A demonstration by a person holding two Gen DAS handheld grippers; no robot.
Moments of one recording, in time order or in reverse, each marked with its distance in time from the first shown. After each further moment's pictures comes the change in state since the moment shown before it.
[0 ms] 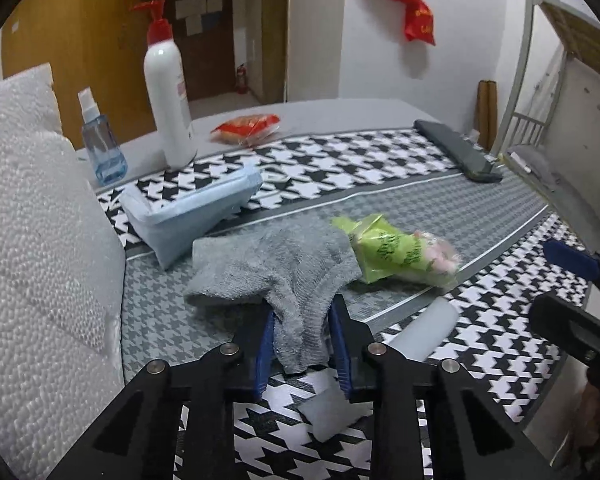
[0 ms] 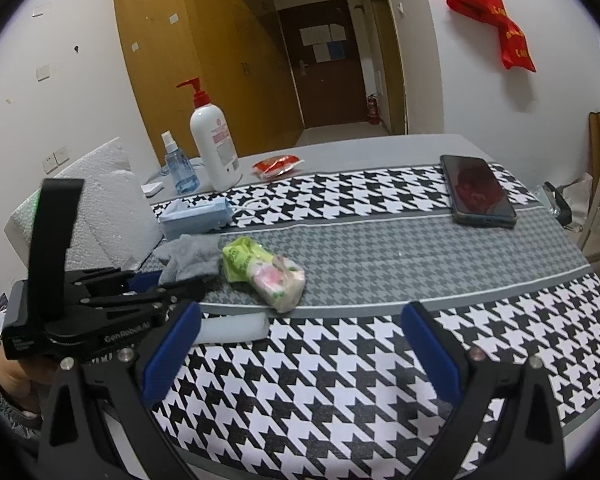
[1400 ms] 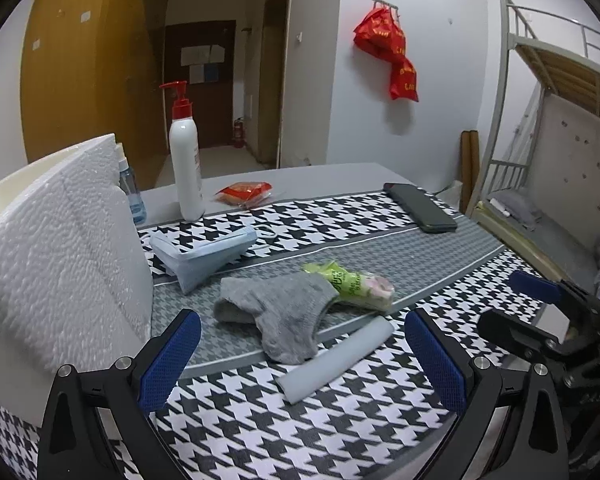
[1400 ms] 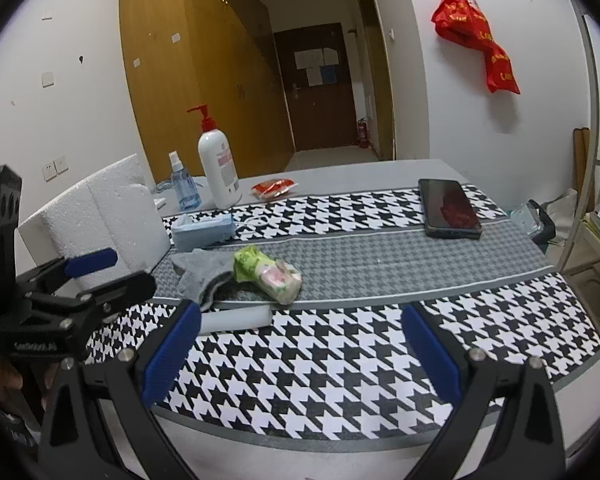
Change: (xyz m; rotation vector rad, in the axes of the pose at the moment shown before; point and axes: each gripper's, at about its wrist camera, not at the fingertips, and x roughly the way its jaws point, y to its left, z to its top) left arm -0.067 -0.012 -0.013 -0.020 -0.203 -0.024; right arm -0.040 0.005 -0.011 -0.021 -0.088 -0.041
